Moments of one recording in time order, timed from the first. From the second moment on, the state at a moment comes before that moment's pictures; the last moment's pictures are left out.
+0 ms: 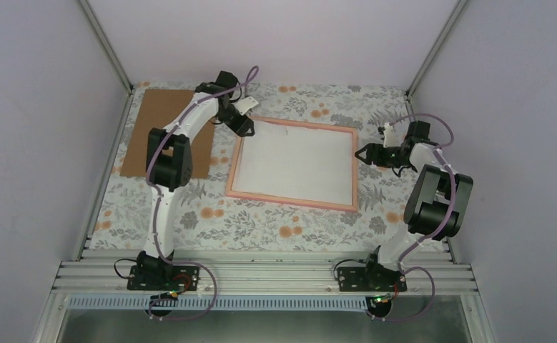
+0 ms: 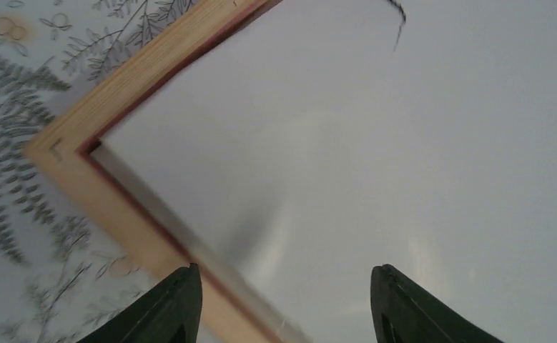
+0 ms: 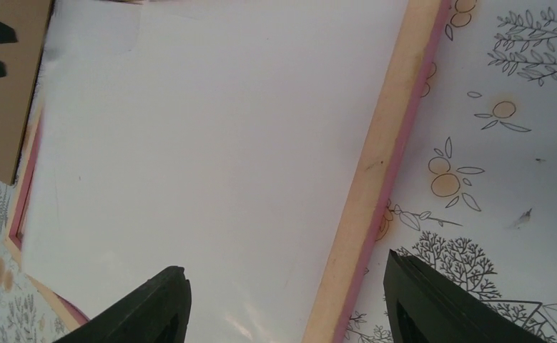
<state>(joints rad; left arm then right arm) -0.31 2.39 2.18 -1.03 0.43 0.43 -0.31 1.71 1.10 -0.59 -0.74 -0.24</state>
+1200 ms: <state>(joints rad) -0.13 1.67 1.23 -0.44 0.14 0.45 0.06 1.72 1.16 -0.44 -0.67 -0.30</state>
